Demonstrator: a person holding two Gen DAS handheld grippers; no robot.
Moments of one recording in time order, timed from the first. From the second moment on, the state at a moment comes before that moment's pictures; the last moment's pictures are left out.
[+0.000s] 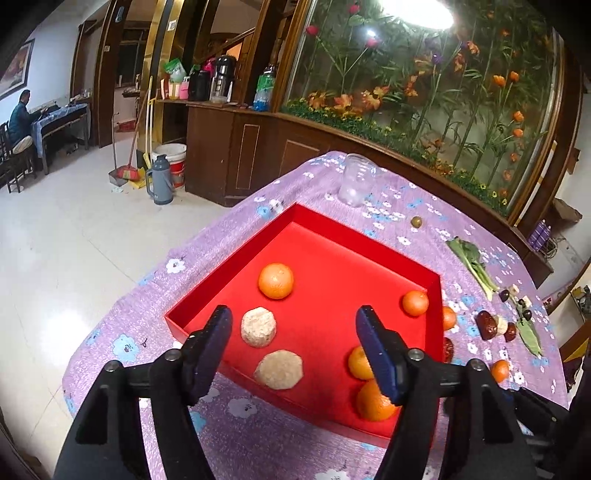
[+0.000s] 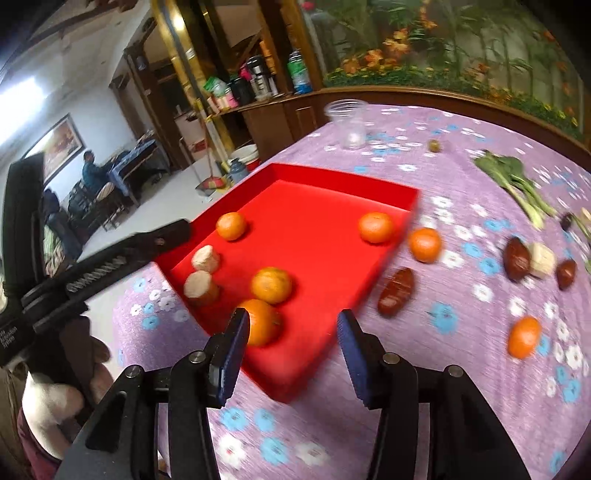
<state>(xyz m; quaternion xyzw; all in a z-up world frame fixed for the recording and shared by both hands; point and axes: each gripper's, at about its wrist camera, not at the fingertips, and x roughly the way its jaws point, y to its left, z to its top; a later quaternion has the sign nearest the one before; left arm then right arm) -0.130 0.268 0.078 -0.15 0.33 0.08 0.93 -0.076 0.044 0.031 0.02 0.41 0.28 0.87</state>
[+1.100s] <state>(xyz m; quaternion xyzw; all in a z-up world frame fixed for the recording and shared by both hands) -0.117 0.219 0.070 -0.13 0.35 0.02 0.93 -0.014 0.011 0.001 0.07 0.45 0.21 0.86</state>
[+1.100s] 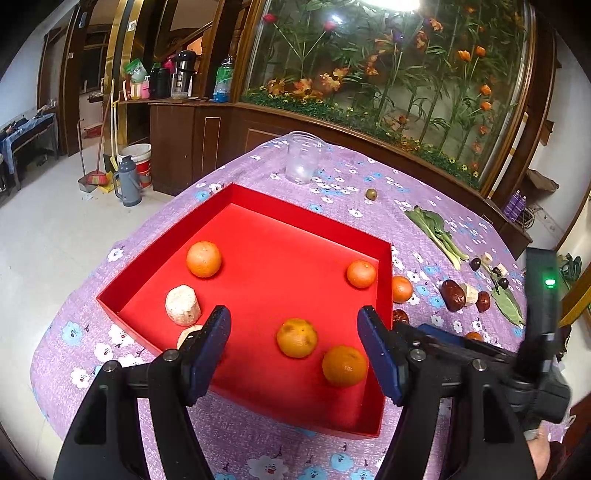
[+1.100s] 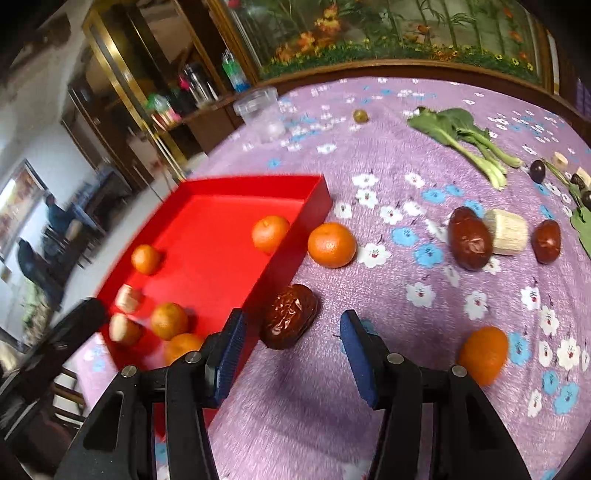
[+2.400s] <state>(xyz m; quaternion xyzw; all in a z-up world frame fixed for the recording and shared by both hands) -0.027 0.067 0.022 0.00 0.45 -0.12 0.88 -0.032 -0.106 0.000 0.07 0.42 0.16 0.89</state>
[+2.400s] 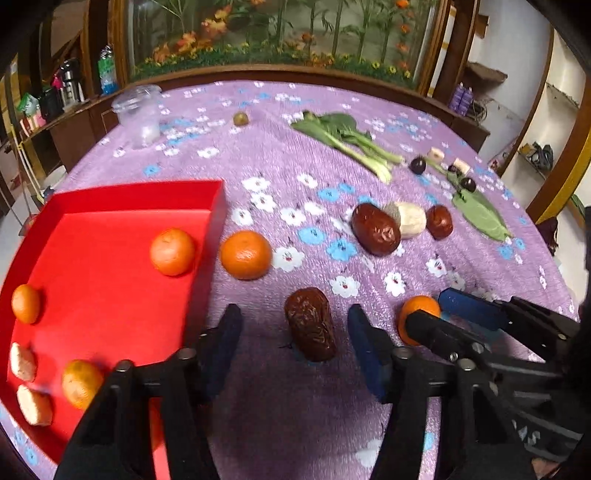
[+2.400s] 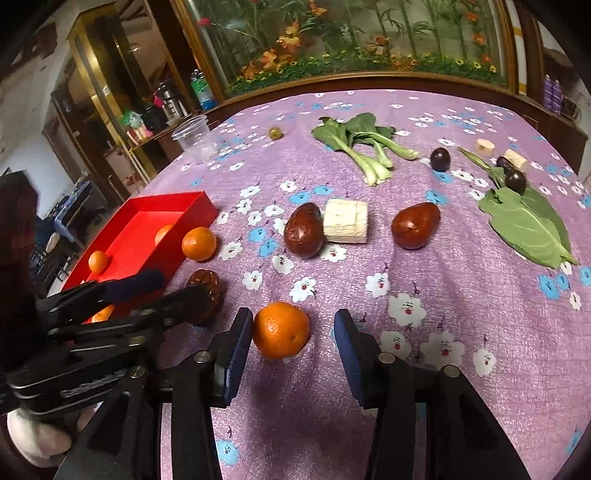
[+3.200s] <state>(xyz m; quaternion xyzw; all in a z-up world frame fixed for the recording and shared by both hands) -0.065 0.084 0.055 -0.02 0.41 -0.13 0.90 -0.049 -0.094 0.010 0.04 0.41 0.18 0.89</state>
